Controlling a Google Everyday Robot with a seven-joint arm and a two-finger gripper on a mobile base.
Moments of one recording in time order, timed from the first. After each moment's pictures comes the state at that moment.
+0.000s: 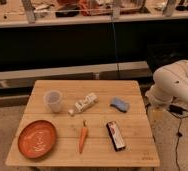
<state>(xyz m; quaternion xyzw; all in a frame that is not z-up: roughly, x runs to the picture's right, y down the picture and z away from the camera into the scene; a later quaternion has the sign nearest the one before) 0.285 0.105 0.684 -0.28 0.02 0.02 0.96</state>
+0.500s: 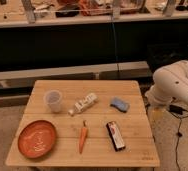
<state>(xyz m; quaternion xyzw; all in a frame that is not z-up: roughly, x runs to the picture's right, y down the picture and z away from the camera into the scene) 0.275 0.109 0.687 -0.28 0.01 0.02 0.96</state>
